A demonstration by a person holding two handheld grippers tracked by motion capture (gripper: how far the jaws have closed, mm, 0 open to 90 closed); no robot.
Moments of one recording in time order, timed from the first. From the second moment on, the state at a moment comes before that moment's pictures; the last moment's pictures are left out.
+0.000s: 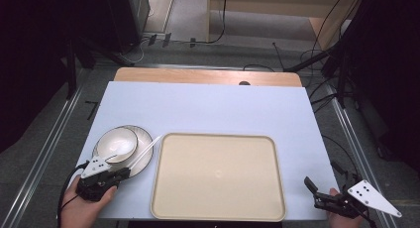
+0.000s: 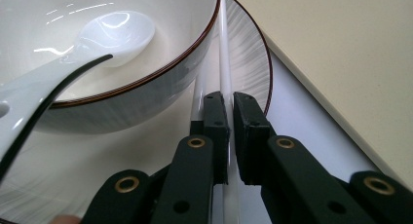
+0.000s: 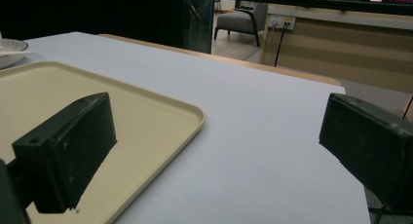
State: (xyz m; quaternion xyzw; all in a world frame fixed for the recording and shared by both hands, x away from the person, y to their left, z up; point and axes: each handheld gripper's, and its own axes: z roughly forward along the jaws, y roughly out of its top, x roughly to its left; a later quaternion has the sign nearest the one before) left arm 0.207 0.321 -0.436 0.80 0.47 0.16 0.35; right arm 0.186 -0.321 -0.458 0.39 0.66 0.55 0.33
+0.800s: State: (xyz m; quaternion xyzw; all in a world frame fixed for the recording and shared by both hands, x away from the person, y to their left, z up) left arm 0.204 0.305 -0.427 0.79 0.47 0.15 0.37; right arm 0.185 -0.323 -0.457 0.40 0.66 0.55 0.33
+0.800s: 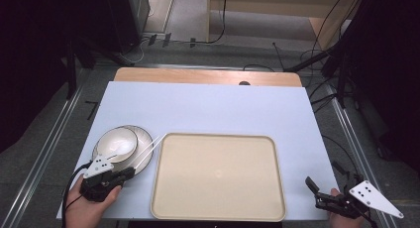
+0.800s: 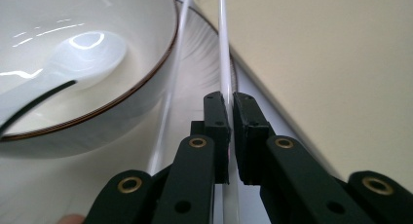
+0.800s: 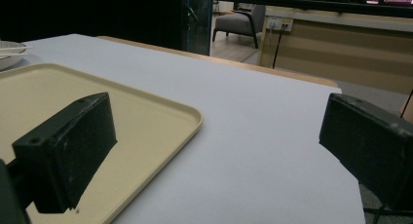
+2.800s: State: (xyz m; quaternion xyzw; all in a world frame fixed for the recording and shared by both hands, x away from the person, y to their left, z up) left arm 0.215 0.199 -0.466 0.78 0.49 0.08 0.38; right arm 0.185 -0.326 -0.458 0.40 0.65 0.55 0.33
